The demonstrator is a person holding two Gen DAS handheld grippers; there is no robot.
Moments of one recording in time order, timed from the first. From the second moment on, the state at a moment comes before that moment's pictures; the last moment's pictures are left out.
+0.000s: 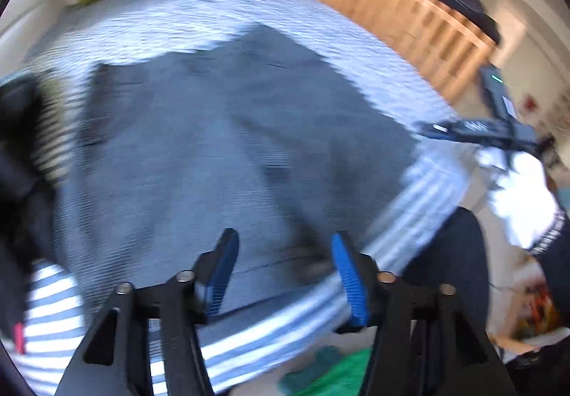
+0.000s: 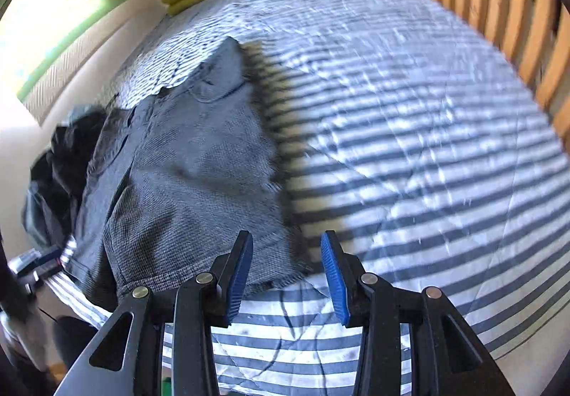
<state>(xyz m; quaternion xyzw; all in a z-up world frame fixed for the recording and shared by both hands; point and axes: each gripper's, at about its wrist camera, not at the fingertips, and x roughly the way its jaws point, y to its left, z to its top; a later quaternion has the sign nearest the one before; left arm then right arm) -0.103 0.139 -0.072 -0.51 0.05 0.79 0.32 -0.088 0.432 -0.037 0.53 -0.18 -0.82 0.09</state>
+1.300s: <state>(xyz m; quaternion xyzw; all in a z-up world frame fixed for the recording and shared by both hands) -0.080 0.275 -0.067 -0.55 0.19 0.73 0.34 -0.095 0.430 -0.069 0.55 -0.21 -0.79 0.14</state>
